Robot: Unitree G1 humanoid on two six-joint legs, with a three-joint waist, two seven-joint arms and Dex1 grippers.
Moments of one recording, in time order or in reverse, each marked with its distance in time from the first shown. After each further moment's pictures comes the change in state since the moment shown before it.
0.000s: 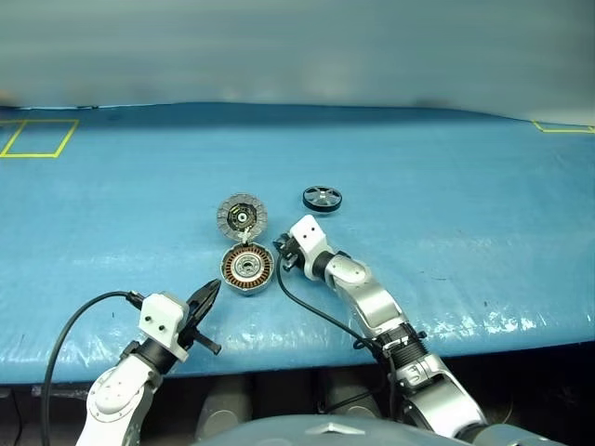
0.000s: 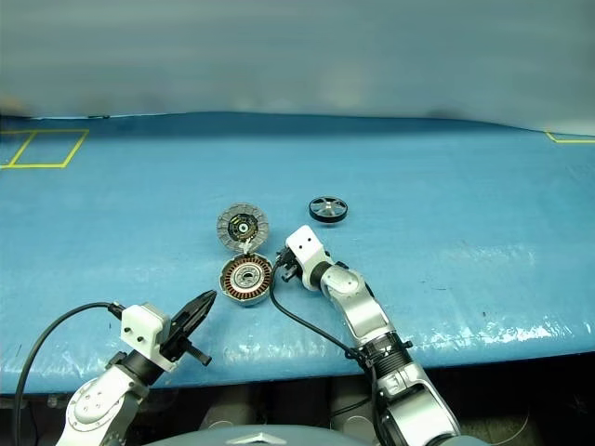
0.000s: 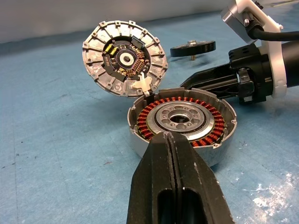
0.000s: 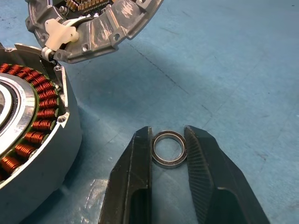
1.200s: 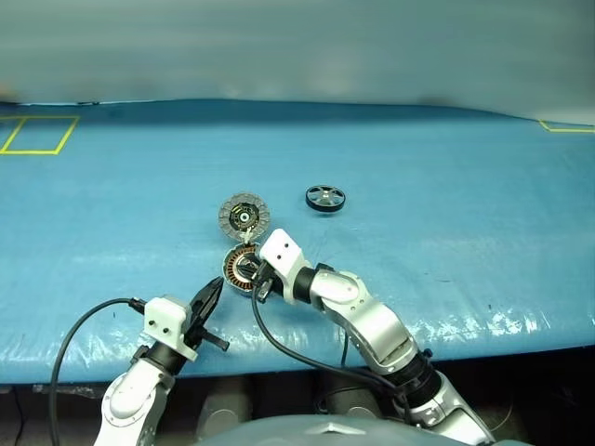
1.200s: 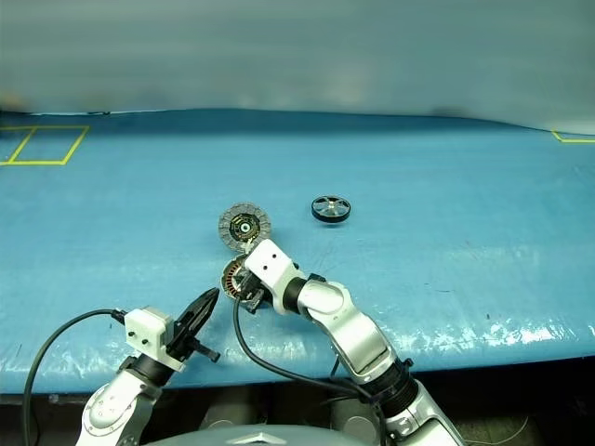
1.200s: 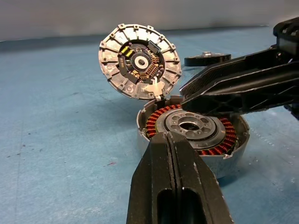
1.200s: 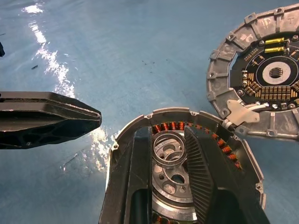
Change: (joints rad) left arm 0.013 -0.056 -0.049 0.063 -0.008 -0.085 0.072; right arm 0.098 -0.013 0.207 -0.492 0.070 0.335 0.065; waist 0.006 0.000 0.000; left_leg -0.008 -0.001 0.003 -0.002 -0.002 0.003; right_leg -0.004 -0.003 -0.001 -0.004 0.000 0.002
